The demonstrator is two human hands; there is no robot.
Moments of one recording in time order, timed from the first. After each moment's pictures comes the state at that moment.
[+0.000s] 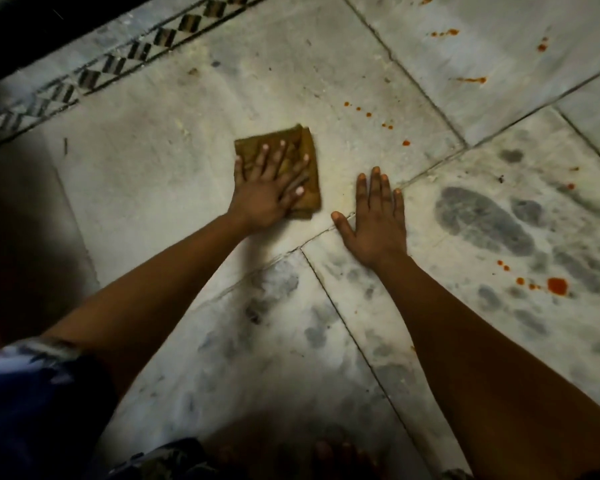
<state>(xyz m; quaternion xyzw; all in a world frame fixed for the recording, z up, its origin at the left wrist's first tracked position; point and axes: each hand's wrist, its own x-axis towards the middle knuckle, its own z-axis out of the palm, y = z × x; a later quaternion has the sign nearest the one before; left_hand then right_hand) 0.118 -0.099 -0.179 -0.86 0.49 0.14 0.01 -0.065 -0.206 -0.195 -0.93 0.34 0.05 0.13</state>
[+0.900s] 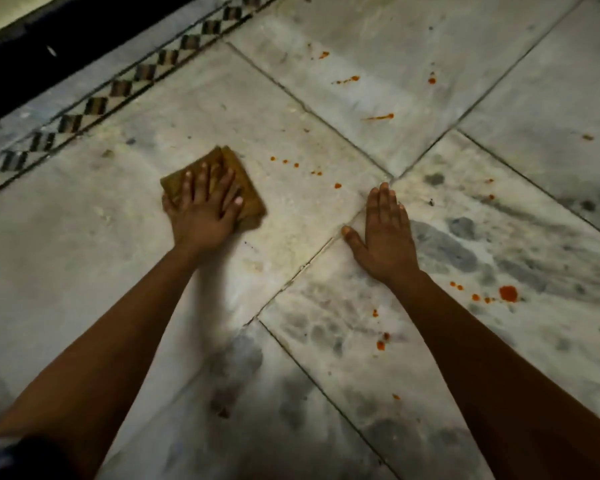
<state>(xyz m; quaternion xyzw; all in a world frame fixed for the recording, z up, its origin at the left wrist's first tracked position) 0.159 -0.162 -0.182 -0.90 0.43 0.10 -0.05 -0.098 -0.281 -0.184 -0.87 0.46 0.01 0.17</state>
